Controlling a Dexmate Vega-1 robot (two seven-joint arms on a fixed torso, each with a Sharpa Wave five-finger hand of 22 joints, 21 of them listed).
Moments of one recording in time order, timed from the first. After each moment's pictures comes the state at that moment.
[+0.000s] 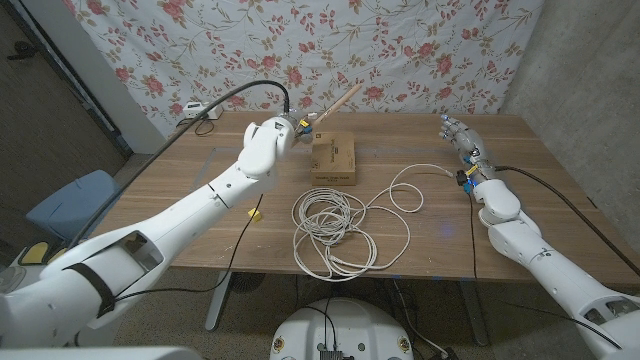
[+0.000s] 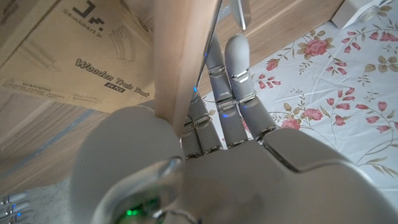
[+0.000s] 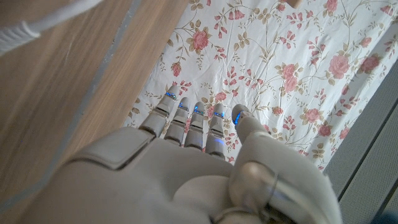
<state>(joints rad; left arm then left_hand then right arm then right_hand) 0.48 0.57 0.76 -1.82 1.01 0.60 -0.57 0.92 0.10 0.64 0.18 0.47 0.72 0.03 0.60 0.74 0.89 -0.12 1.23 1.24 1.13 0.04 0.66 0.53 0.94 -0.08 1.37 0.64 -0.86 -0.60 -0.32 -1.23 0.38 0.48 -0.15 0.41 0.18 0.50 -0.15 0.18 0.35 -0.02 0.23 0.18 0.30 0.04 0.24 0.20 0.24 0.02 0.26 0.20 0.32 0.06 0.24 0.18</state>
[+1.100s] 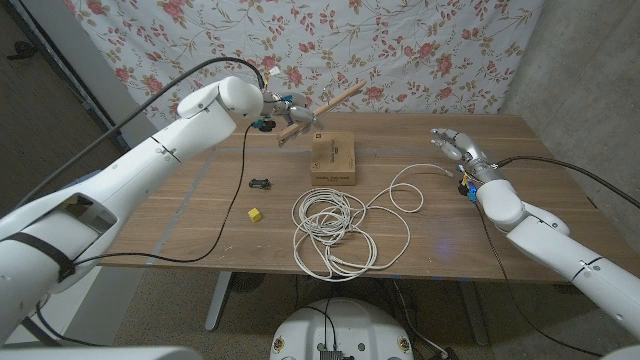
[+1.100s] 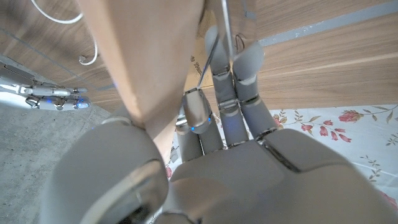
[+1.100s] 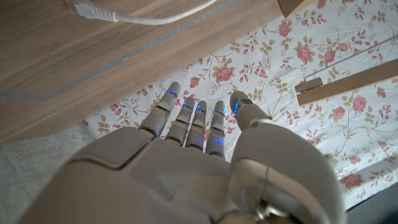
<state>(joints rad) 0.32 0.74 0.68 -1.79 0.20 0.47 -0.61 0.72 -0.05 0.69 -0.07 0.32 1.29 0.12 0.95 0.64 1.20 -0.02 1.57 1.24 1.20 0.07 0.97 0.53 0.99 -0.09 1.52 0.65 -1.04 -0.87 -0.34 -1.78 0.04 -0.10 -0.34 0.62 0.12 0.55 -0.20 0.18 0.39 -0.03 0.23 0.19 0.31 -0.02 0.22 0.20 0.25 -0.04 0.27 0.22 0.35 0.08 0.25 0.19</state>
